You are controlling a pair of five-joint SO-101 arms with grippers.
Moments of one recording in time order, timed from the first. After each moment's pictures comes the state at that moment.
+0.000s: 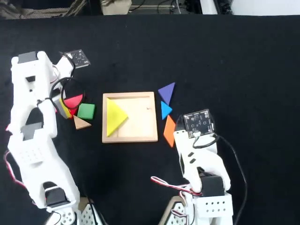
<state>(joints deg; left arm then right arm) -19.8 31.8 -20.5 80.9 -73.9 -4.3 -103.5 96.8 45.0 12.1</state>
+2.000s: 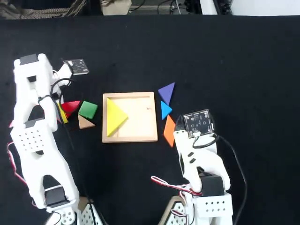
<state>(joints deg) -21.5 44.7 -31.3 86.7 -81.7 -4.3 -103.5 96.8 45.0 12.1</state>
